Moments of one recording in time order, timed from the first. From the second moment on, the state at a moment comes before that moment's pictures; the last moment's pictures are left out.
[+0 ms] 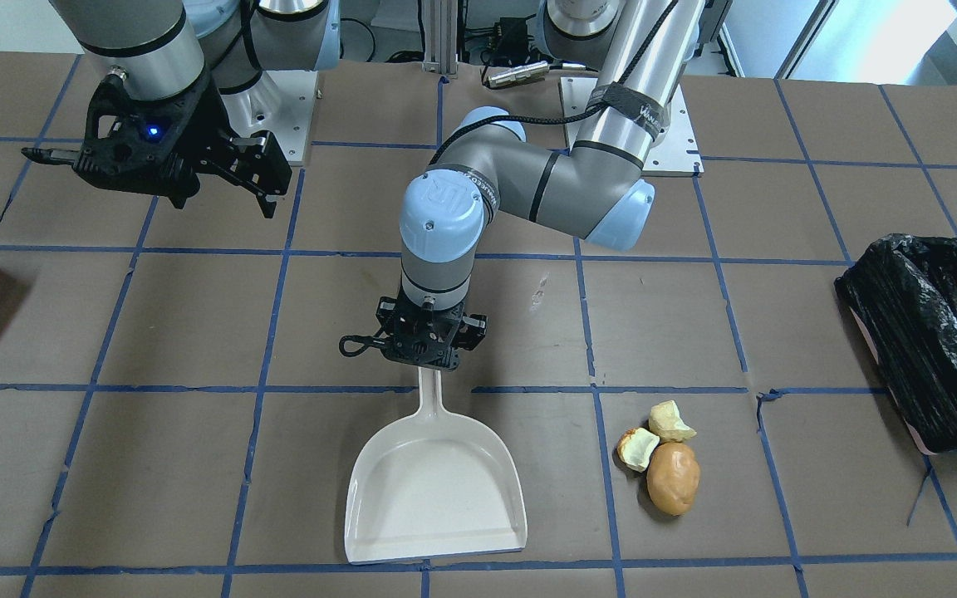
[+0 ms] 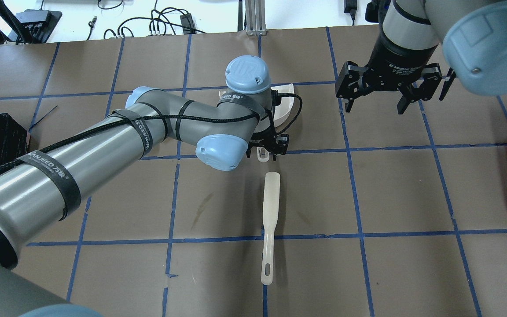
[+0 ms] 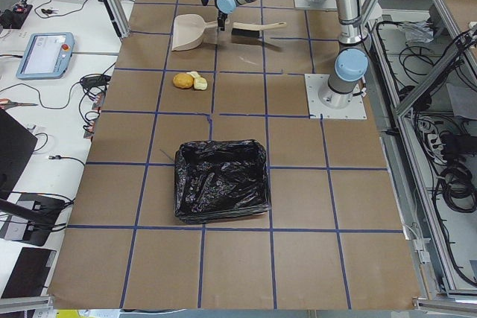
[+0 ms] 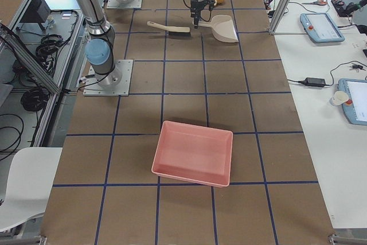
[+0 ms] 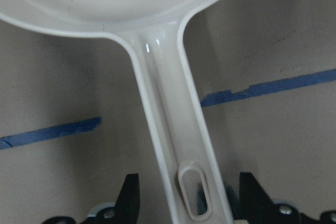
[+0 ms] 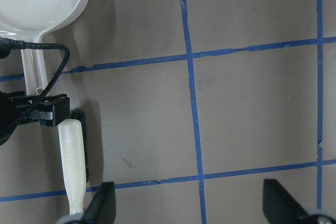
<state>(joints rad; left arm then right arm) -1.97 -2.04 -1.67 -1.00 1.52 -0.22 1.63 -1.57 1.58 -1.56 -1.57 0.17</state>
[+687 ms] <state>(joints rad) -1.97 -2.03 -1.65 -1.01 1.52 -0.23 1.63 -1.56 1.58 -1.56 -1.57 0.17</state>
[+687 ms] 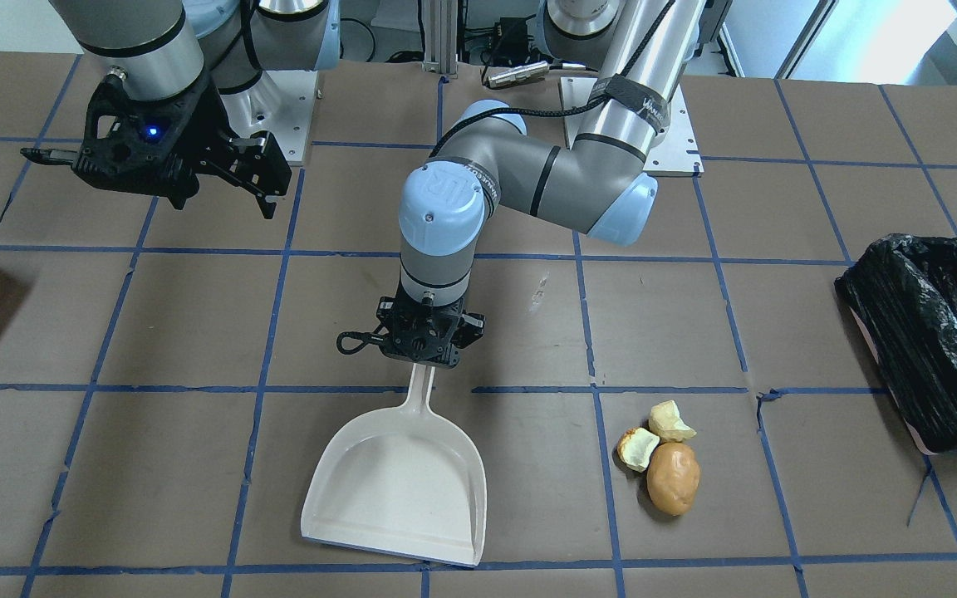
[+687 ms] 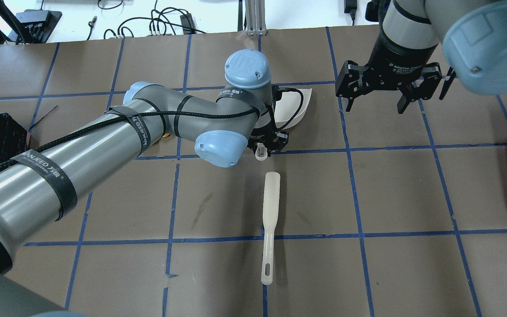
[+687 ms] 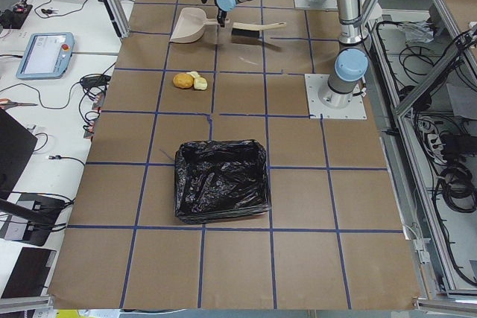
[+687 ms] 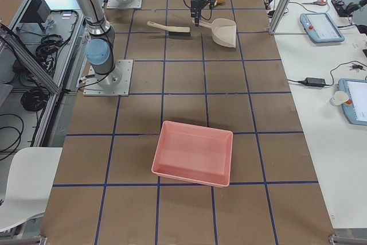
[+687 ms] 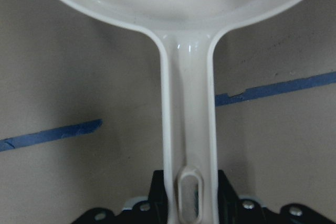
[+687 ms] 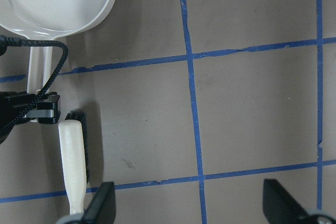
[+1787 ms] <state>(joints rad) -1.66 -1.80 -1.64 -1.21 1.60 0.06 1.63 -1.57 1.58 -1.55 -1.56 0.20</state>
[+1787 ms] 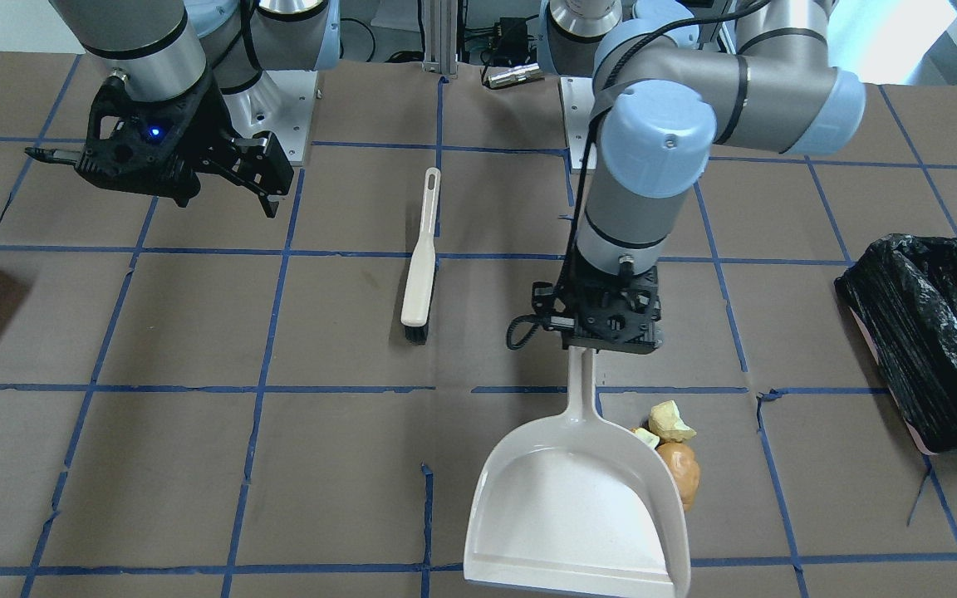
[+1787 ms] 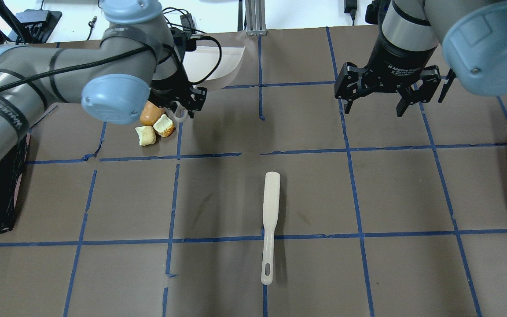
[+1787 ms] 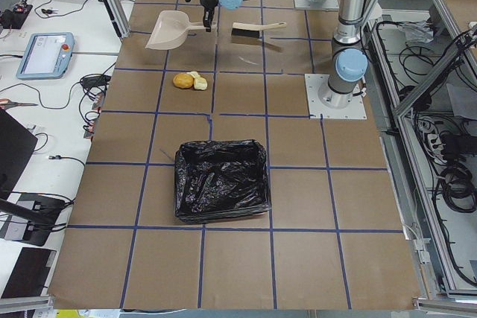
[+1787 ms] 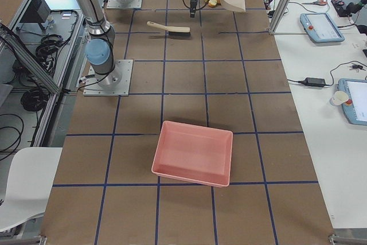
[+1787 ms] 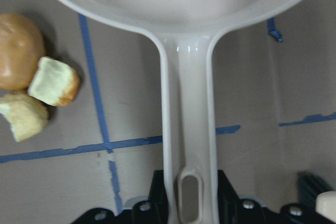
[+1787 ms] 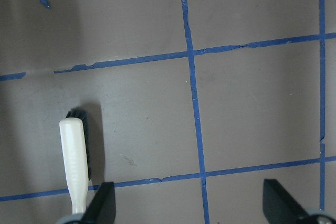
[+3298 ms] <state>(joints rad) -1.09 -1.81 -1.62 -1.23 1.72 1.19 2.14 -1.40 1.66 -1.65 -1.57 0.81</state>
